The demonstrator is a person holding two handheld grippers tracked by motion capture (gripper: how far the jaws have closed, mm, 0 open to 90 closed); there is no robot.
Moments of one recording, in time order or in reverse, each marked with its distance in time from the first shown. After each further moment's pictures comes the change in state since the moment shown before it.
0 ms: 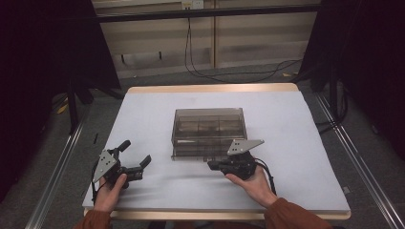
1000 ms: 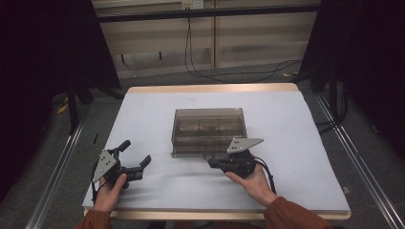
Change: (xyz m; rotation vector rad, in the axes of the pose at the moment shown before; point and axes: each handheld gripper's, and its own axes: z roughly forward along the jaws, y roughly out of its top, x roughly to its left) left arm 0.000 0.000 0.000 0.000 0.000 -0.001; right arm -0.004 0.001 0.003 -0.002 -0.016 0.002
